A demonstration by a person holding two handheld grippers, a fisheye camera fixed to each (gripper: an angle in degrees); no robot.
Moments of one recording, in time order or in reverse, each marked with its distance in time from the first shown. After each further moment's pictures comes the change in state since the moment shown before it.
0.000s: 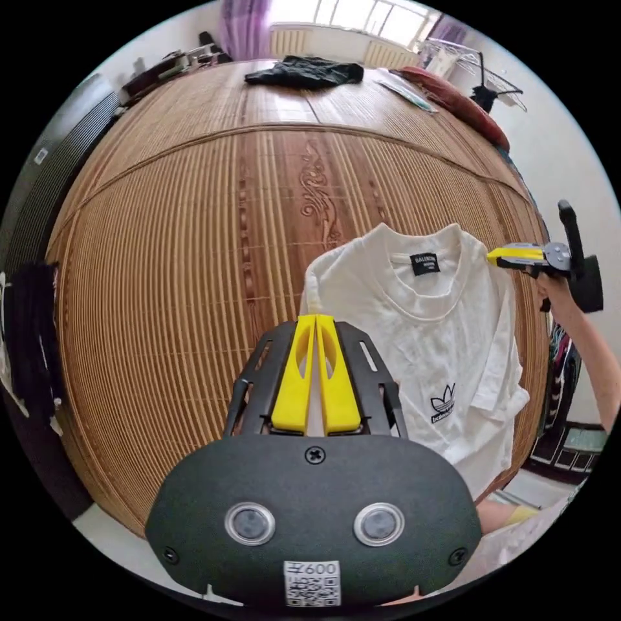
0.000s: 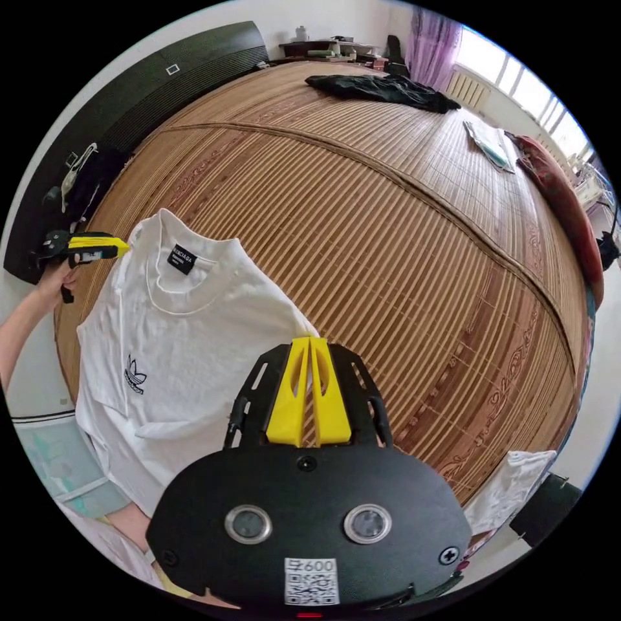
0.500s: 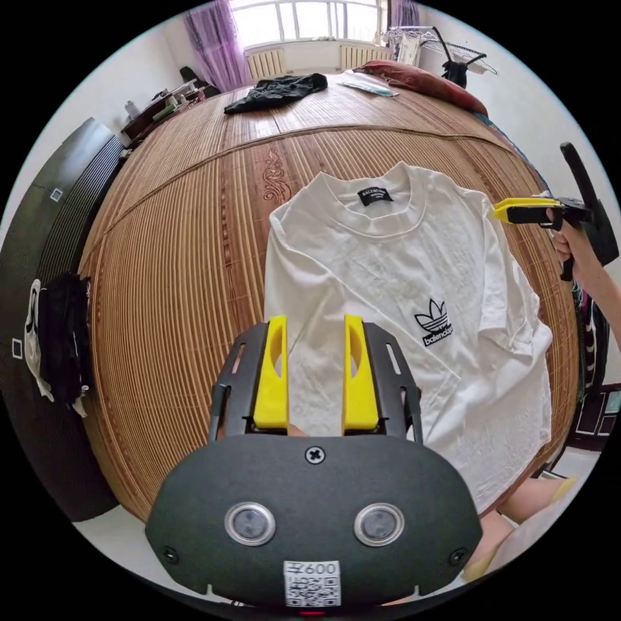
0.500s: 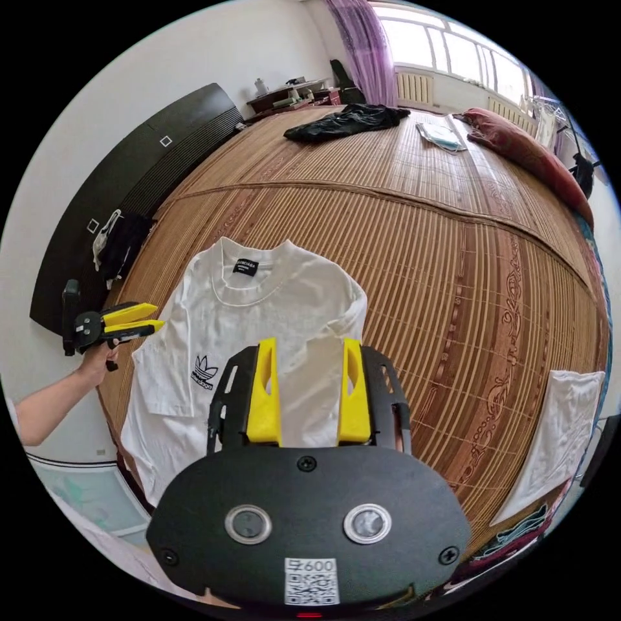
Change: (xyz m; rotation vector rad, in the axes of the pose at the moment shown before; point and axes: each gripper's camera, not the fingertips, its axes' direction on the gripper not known) left arm 0.069 0.091 -0.042 0.020 -0.074 0.373; right arm 0.006 0.065 -0.037 0.165 -0.031 0.078
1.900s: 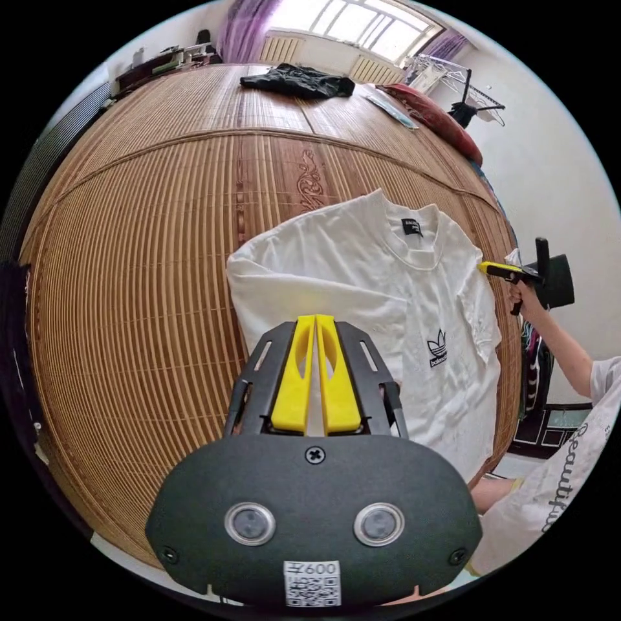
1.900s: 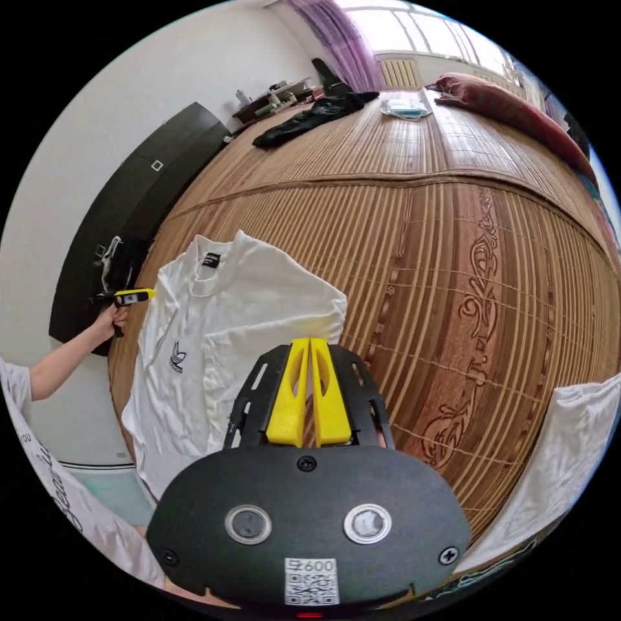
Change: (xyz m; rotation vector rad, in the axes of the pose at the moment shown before) left arm -0.148 -0.055 0.089 -0.043 0.284 -0.128; right arm 0.208 0.012 0.106 -0.010 -0.234 0.036
